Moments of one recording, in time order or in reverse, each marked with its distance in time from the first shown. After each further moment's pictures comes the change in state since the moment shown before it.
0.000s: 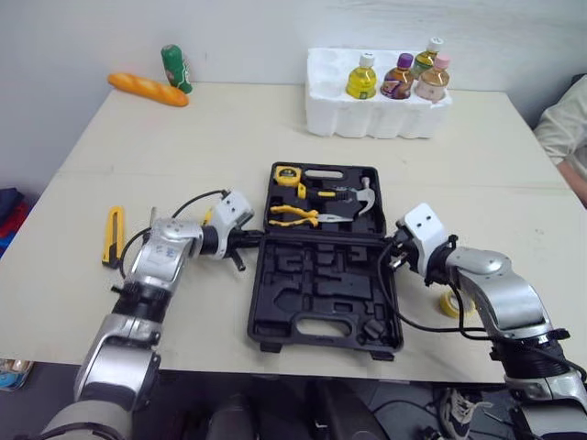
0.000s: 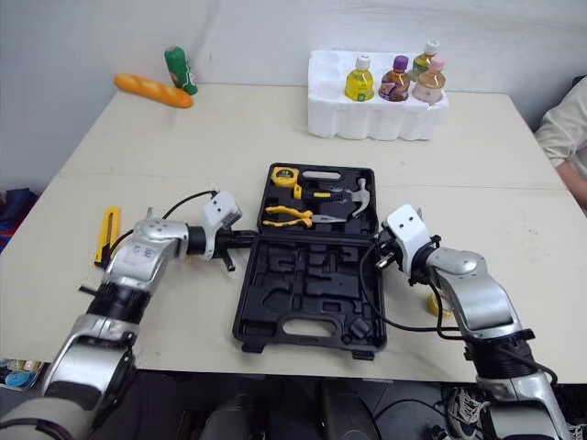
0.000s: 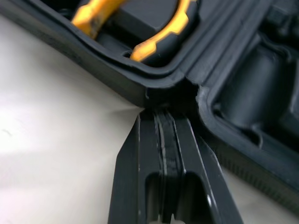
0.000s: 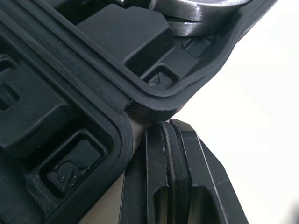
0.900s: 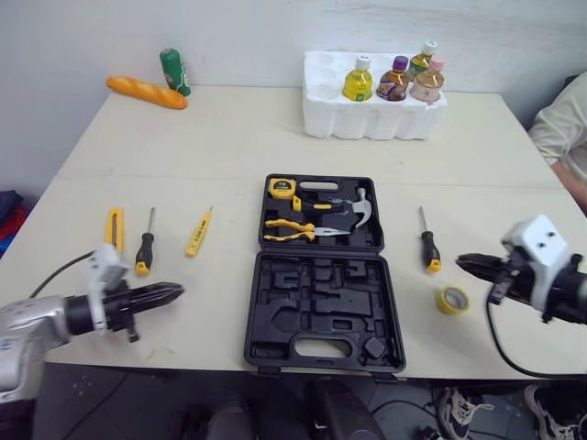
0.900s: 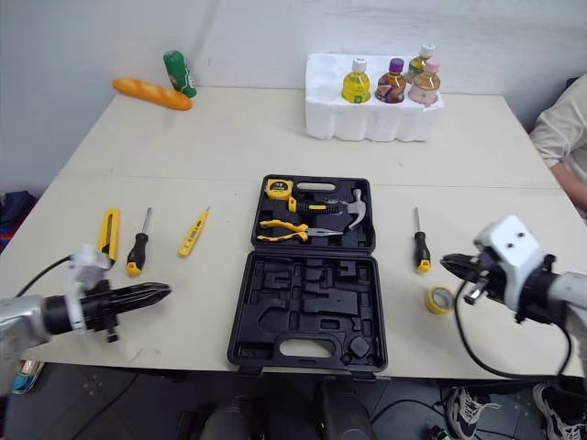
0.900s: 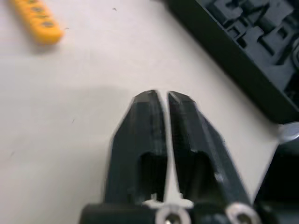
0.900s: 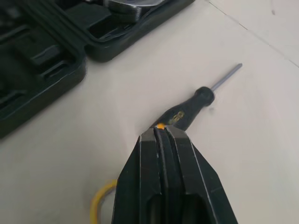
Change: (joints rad) left arm 0.776 0.347 0.688 -0.357 -0.432 0.187 -0.188; right arm 0.501 -0.367 -0.628 -0.184 0.225 -0.011 0.386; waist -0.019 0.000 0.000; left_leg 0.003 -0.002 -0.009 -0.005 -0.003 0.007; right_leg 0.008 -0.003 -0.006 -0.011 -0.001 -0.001
